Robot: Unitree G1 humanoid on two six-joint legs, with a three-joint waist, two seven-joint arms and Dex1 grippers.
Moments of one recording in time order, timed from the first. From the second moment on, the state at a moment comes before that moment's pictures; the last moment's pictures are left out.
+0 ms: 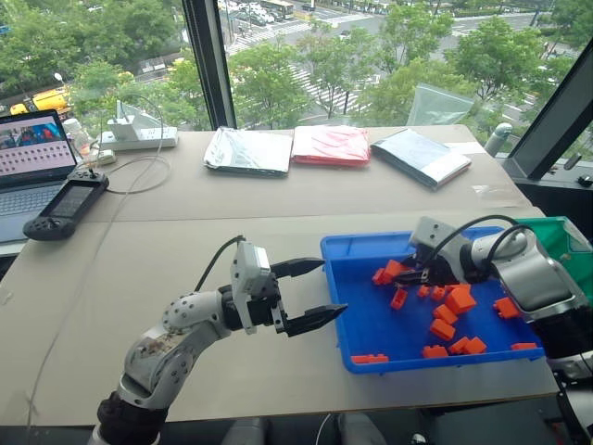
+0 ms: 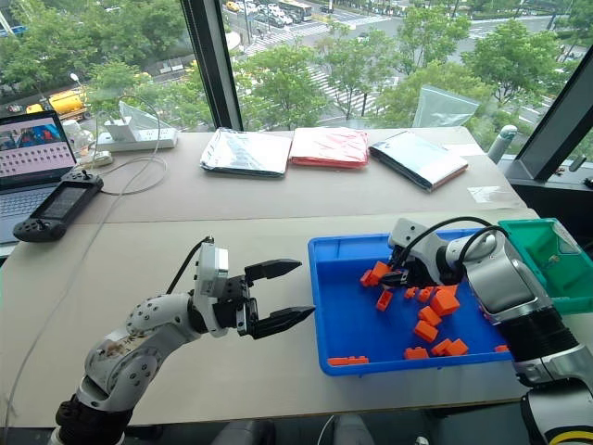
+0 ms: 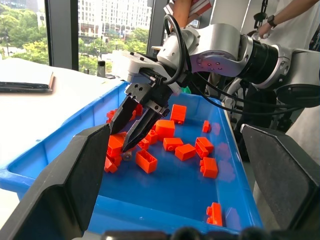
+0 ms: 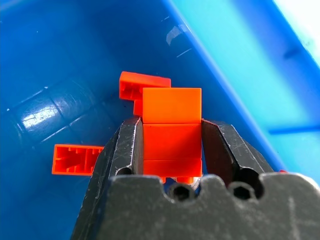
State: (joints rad) left arm -0.22 0.42 -0.14 -0.51 -0.65 0.48 -0.81; right arm -0.63 -0.90 0.25 0.05 0.08 0.62 1.08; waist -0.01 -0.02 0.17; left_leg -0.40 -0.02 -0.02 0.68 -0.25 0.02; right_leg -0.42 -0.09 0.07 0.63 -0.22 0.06
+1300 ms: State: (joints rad) left arm -0.23 0.42 -0.13 -0.50 -0.65 0.48 -0.82; right arm -0.45 -0.84 0.06 -0.30 0.22 1.17 0.74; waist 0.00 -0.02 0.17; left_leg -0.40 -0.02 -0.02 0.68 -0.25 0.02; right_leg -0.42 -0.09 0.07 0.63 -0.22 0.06
